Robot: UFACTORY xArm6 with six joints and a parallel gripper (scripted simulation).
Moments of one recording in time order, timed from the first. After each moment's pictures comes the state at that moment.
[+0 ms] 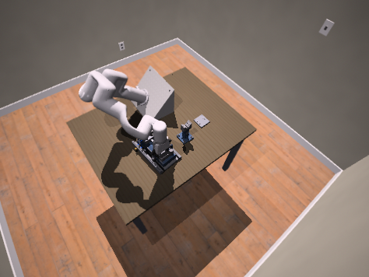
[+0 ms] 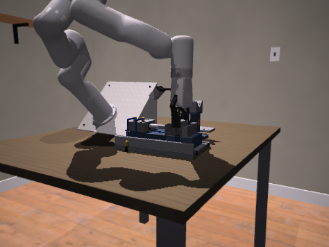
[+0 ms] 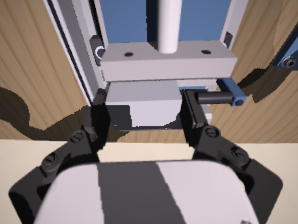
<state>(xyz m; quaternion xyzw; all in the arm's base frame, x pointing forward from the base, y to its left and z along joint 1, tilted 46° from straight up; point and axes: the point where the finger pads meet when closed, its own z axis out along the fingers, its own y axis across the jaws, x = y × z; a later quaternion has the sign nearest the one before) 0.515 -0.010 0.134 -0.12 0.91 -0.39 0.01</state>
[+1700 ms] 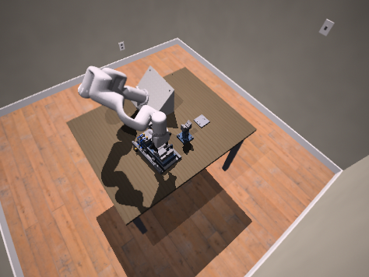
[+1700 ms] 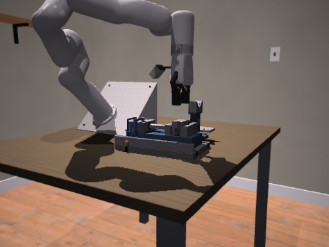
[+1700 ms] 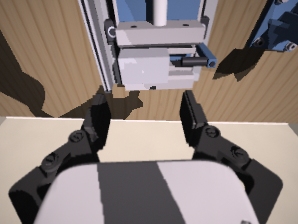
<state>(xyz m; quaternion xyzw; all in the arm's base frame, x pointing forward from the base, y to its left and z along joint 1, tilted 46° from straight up) 0.507 0.043 0.186 -0.12 0.91 -0.39 0.01</state>
